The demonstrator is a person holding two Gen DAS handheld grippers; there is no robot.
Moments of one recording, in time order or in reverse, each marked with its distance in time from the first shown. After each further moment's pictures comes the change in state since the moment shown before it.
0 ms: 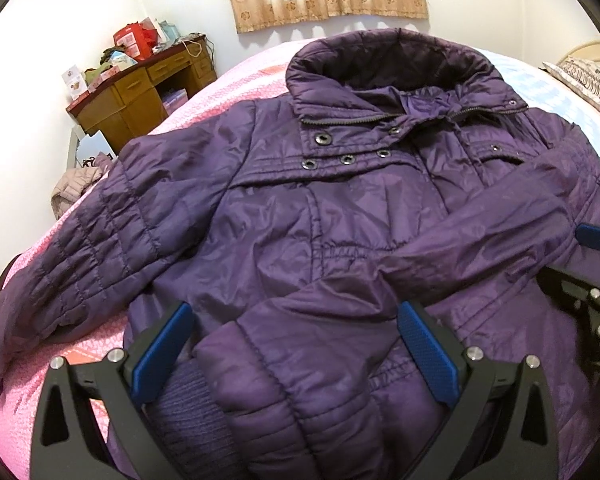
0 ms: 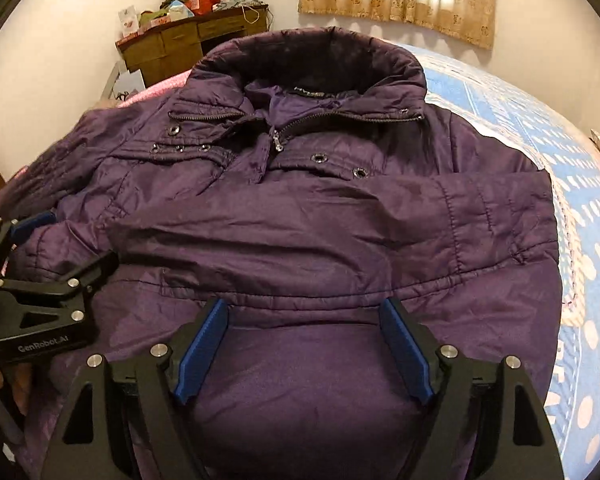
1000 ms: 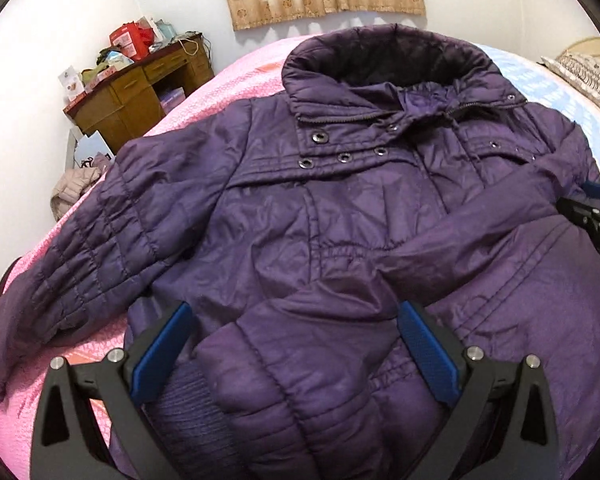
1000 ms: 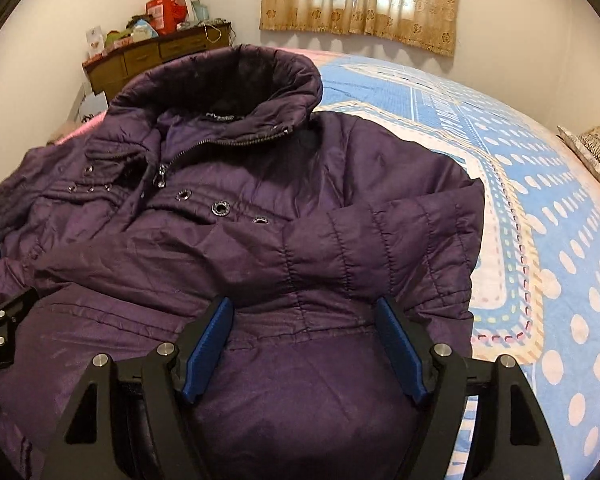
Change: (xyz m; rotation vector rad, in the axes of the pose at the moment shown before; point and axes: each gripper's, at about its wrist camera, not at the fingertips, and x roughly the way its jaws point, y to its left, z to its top) left arm 0.002 -0.006 -0.001 0.012 0.003 0.000; right arm 0.005 -0.061 0.007 0.054 -0.064 -0.114
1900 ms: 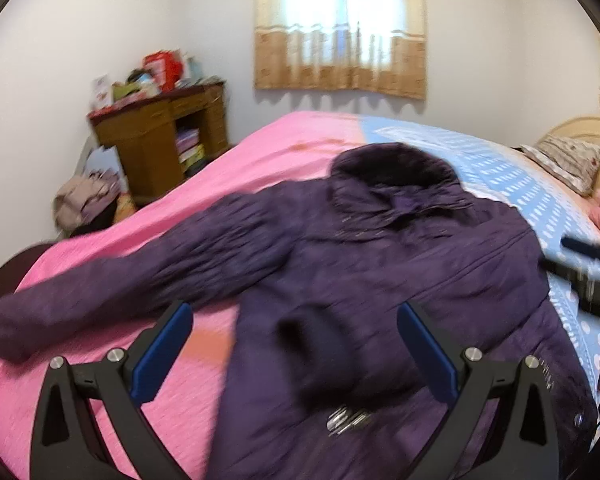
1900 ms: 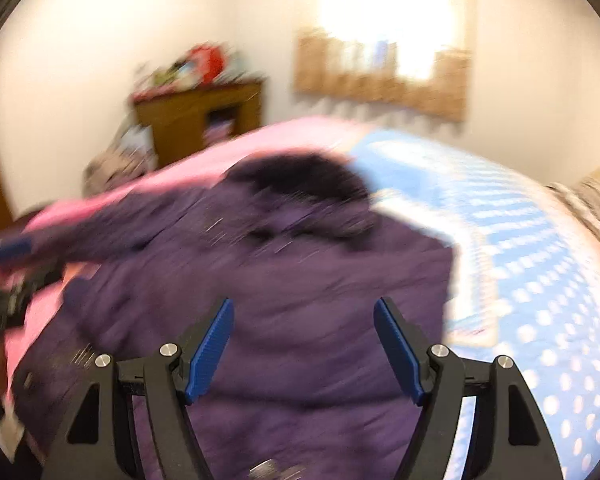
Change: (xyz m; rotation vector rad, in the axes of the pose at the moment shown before) left arm -0.114 0.075 -0.027 -0.137 -0.251 -0.130; right arm -0.153 0.032 0.002 0.002 -0.293 0.012
